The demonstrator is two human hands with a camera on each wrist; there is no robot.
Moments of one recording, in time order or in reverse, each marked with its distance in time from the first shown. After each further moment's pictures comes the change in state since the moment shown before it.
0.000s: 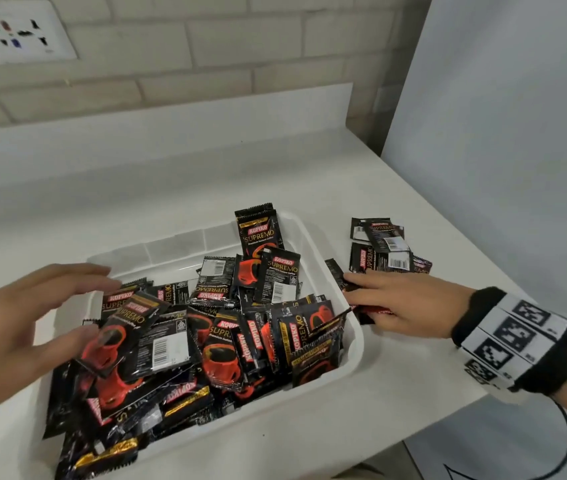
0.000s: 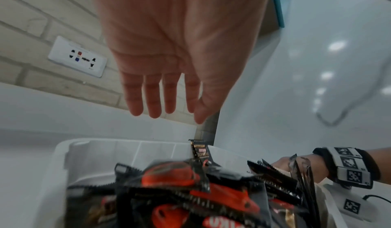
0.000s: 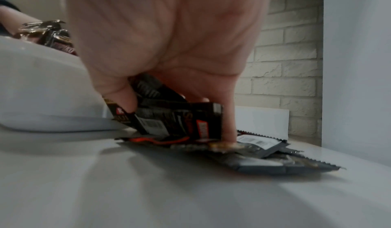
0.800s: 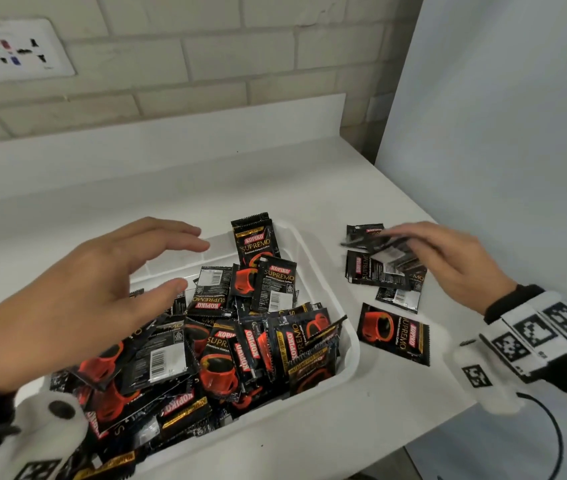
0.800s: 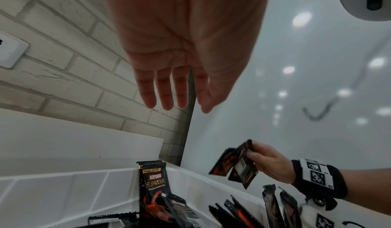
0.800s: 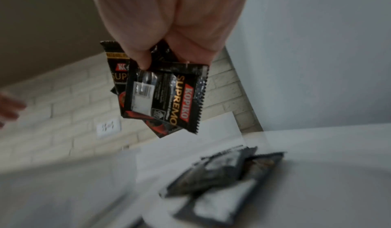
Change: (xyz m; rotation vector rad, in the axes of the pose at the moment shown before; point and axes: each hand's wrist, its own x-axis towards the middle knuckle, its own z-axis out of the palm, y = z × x) left_hand 0.043 0.111 0.002 -0.020 0.083 0.306; right_hand -0.024 0.020 -0.020 0.500 0.843 0.079
